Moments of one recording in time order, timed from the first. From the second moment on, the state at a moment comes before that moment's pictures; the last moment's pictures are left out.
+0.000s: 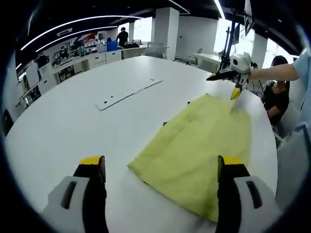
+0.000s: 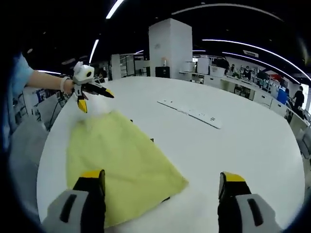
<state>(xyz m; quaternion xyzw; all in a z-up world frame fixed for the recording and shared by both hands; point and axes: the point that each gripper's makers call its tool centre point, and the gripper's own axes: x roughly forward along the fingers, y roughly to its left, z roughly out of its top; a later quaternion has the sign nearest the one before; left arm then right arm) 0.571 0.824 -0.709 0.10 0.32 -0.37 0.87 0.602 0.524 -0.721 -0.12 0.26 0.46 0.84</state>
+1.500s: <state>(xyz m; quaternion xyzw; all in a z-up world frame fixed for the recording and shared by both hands) 0.430 0.833 -0.719 0.06 0.33 -0.37 0.86 0.478 0.483 -0.732 -0.08 0.30 0.45 0.84</state>
